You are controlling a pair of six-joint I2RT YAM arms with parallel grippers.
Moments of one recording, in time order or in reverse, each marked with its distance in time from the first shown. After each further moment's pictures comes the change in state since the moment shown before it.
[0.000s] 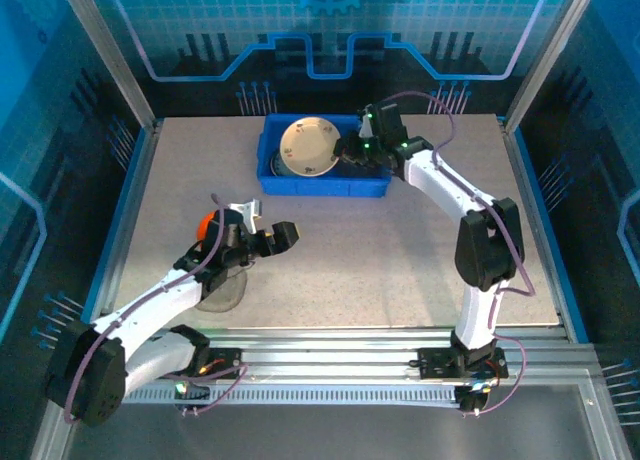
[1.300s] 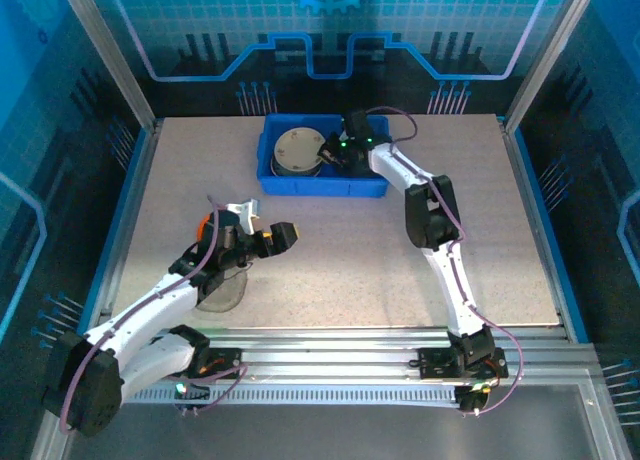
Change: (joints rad) left arm -0.001 -0.054 0.000 -0.032 0.014 -0.003; right arm -0.003 0.620 0.552 -0.044 -0.016 0.201
